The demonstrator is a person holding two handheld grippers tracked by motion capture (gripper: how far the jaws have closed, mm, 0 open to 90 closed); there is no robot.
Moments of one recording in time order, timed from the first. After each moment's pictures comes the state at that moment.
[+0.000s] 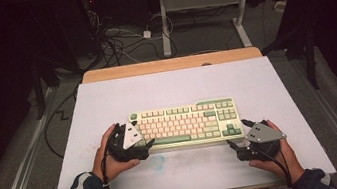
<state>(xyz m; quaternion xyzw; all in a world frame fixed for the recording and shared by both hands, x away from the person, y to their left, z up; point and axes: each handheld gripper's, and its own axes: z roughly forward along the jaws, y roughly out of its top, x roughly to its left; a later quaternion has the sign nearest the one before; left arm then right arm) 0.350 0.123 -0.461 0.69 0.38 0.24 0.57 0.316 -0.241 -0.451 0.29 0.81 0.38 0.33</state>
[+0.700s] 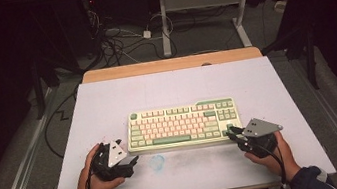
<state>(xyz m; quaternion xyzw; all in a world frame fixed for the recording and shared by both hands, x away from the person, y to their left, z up) 0.319 0.165 -0.486 0.69 0.43 0.24 0.53 0.328 -0.235 -0.445 0.28 0.84 0.38 0.27</state>
